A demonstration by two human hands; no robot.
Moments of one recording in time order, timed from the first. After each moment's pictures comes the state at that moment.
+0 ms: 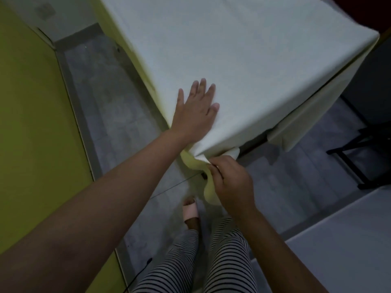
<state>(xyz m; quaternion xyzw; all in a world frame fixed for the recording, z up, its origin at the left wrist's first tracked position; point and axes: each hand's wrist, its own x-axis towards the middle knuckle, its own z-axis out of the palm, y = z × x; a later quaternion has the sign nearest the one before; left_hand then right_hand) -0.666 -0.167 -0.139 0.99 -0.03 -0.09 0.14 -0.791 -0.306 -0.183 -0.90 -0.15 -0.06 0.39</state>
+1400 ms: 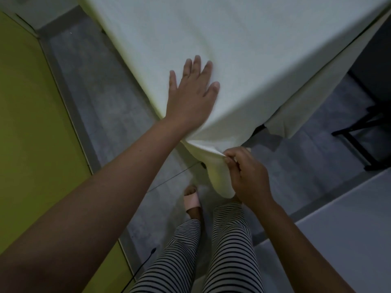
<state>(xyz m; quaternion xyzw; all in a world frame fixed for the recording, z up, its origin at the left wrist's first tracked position) -0.657 -0.185 -0.140 0.98 0.00 -0.10 0.17 -0.778 -0.343 -0.211 -0.90 -0.12 0.01 0.42</state>
